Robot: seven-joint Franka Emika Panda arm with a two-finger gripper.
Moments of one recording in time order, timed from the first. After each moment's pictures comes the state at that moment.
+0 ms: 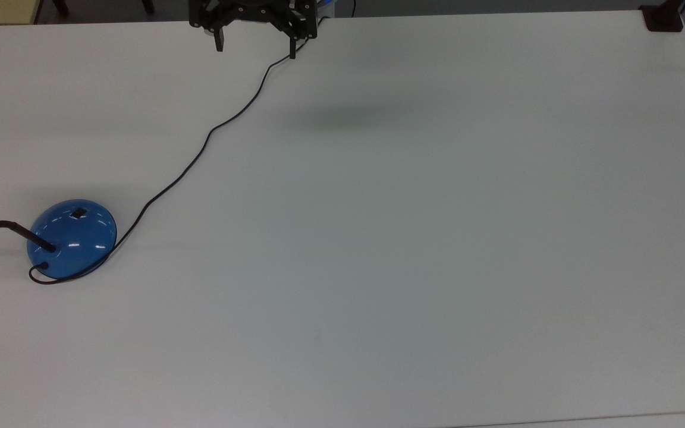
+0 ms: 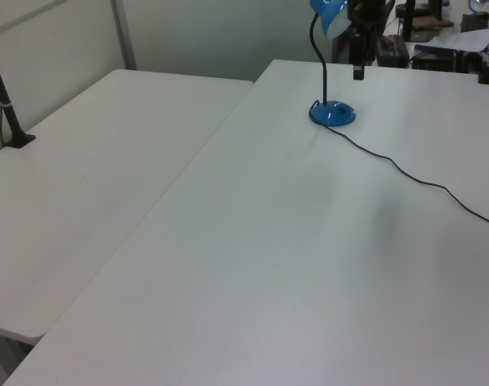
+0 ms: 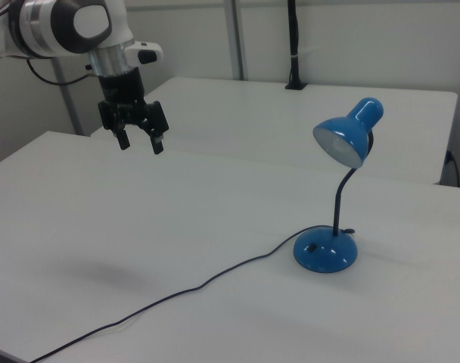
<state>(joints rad) -0.01 0.07 0.05 -1.58 -0.10 1.62 0.07</state>
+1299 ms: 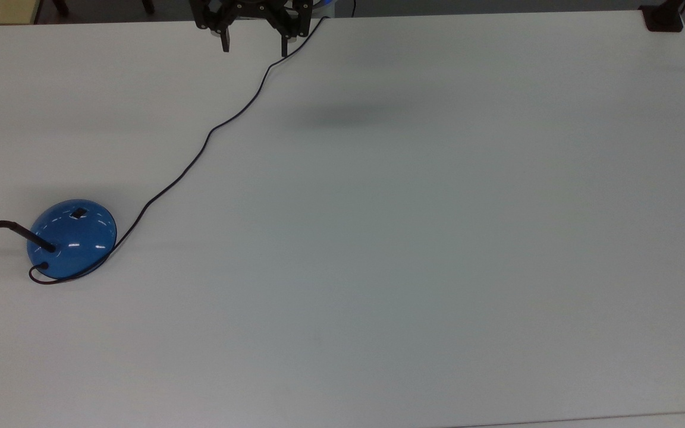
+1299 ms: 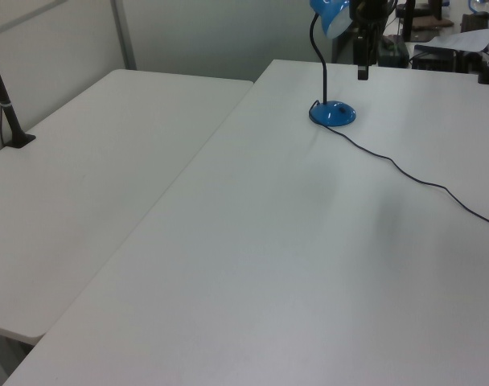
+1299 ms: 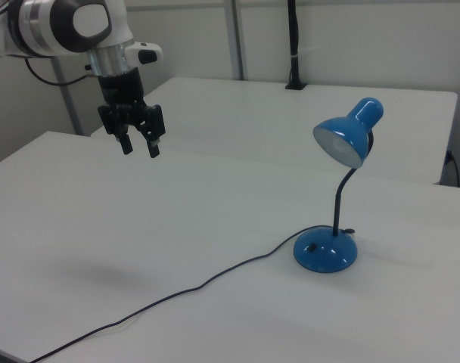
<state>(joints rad) -0.01 0.07 0.05 -1.58 -0.10 1.60 0.03</state>
